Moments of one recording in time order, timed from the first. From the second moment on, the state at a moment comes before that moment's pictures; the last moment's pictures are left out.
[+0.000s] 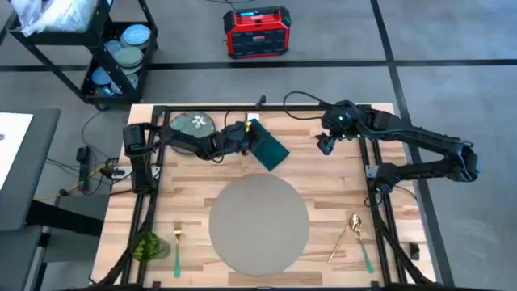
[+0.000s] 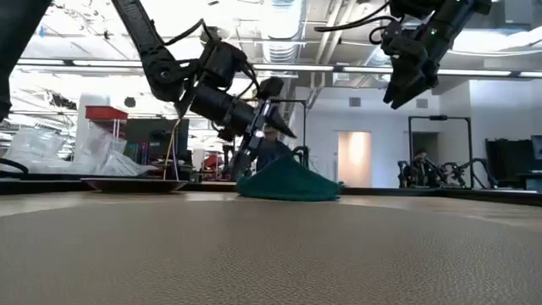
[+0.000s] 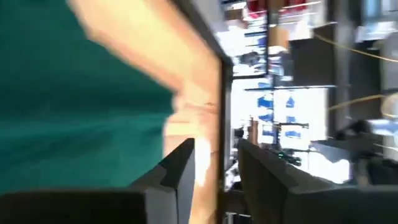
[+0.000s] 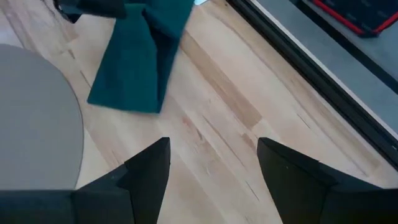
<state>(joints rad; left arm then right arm) 0.32 1.85 0.86 0.73 -0.15 -1.48 -0.47 1.07 0.95 -0.76 0.12 0.12</state>
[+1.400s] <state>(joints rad) 0.21 2.15 1.71 -0.68 0.01 -0.40 -0.57 1.18 0.95 -0.63 0.07 0.10</state>
